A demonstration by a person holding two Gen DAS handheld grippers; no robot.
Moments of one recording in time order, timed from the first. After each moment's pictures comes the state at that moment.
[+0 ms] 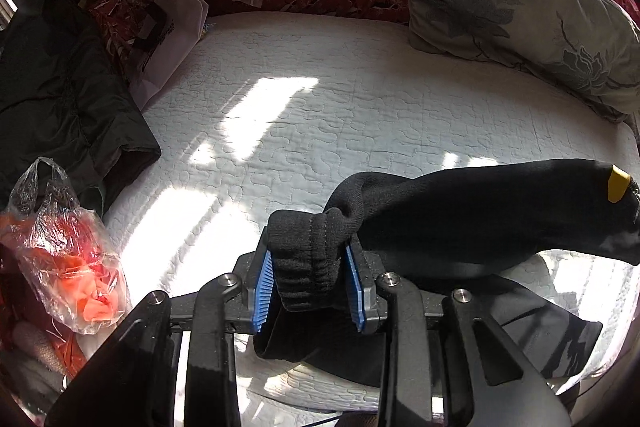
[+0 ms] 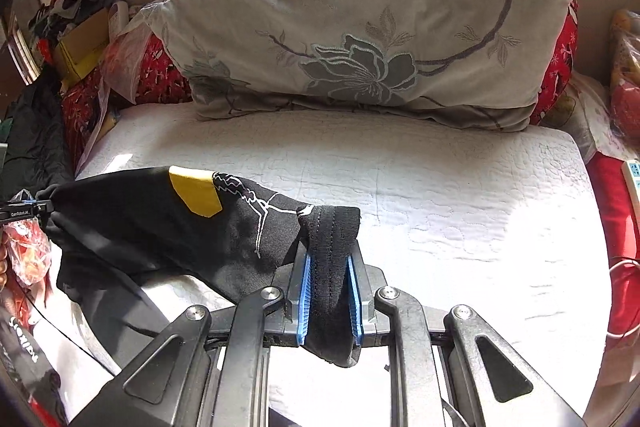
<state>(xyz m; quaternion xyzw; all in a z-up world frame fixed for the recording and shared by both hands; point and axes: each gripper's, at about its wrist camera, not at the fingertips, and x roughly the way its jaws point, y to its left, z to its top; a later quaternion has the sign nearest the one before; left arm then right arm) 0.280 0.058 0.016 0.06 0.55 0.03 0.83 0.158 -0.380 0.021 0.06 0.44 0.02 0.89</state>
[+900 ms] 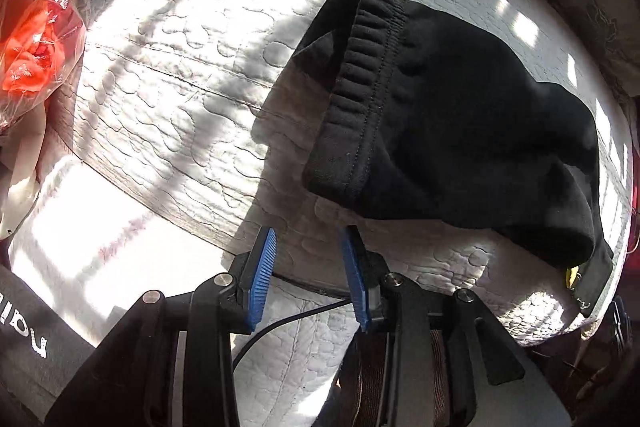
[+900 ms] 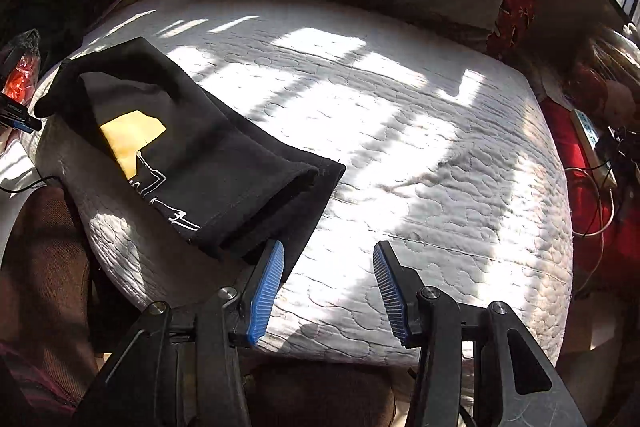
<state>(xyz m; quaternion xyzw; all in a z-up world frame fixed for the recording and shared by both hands) 0.129 0.142 -0.089 -0.08 0.65 0.03 0.76 -0.075 -0.343 -0.066 -0.05 0.48 -0.02 0.87</state>
